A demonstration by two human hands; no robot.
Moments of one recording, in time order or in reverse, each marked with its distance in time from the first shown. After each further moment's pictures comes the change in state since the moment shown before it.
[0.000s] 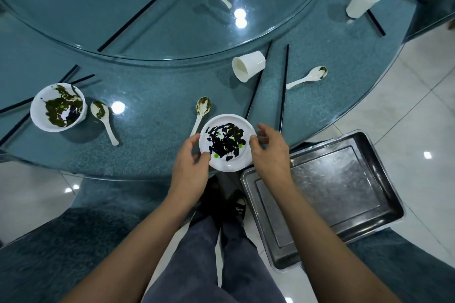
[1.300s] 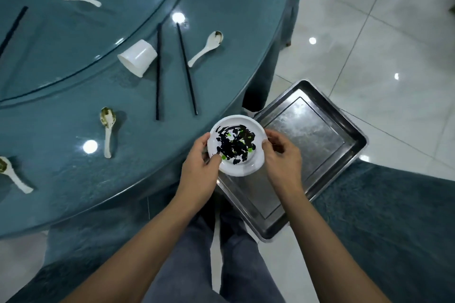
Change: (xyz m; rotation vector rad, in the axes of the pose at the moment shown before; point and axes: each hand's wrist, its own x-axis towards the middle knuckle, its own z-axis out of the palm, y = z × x) left_hand -0.048 -0.004 0.148 0.205 -0.360 0.191; right_hand -0.049 0.136 -0.120 0.419 0.346 0.290
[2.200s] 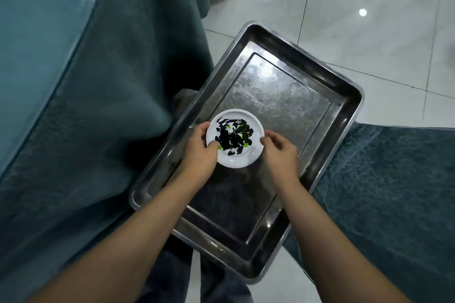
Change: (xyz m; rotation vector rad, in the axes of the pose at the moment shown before) left_hand 0.186 -0.139 0.227 0.223 -0.207 -0.052; right_hand 0.162 0.226 -0.043 0.177 0.236 0.382
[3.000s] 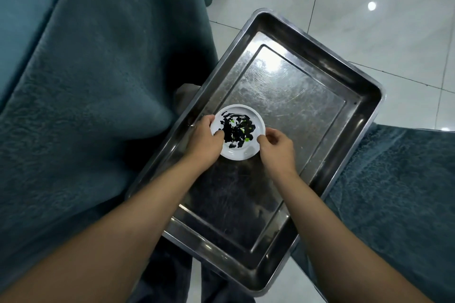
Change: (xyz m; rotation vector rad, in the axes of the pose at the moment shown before) left_hand 0.066 -0.020 0.016 0.259 -0.060 0.000; right_hand 0.045 0.024 0.034 -0.203 -0.010 -0.030
